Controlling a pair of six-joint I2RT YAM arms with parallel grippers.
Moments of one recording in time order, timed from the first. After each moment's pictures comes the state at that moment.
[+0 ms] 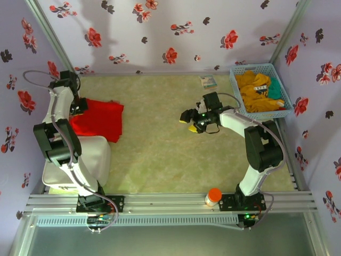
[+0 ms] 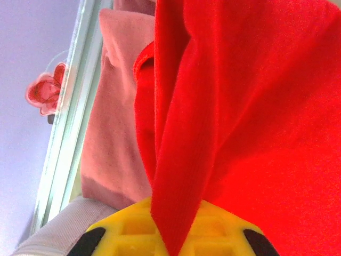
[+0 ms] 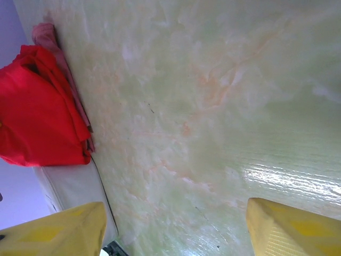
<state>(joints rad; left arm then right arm) 0.21 1.85 1.64 -1.08 -0.21 -0.07 0.37 1.75 1.09 -0.34 -0.67 0.80</state>
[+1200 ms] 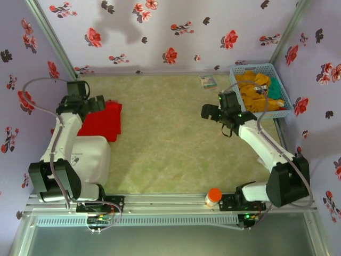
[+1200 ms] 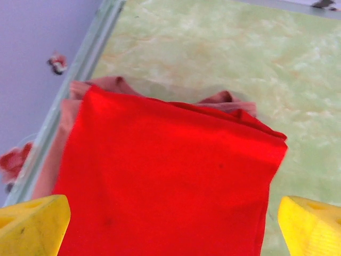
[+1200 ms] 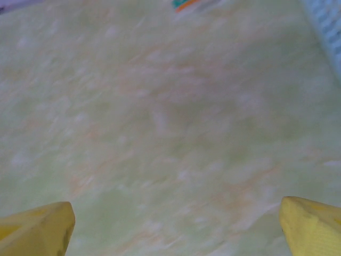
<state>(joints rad) 0.02 1.36 1.13 -0.55 -0.15 -0.12 0.34 1.31 0.97 -0.47 0.12 0.42</state>
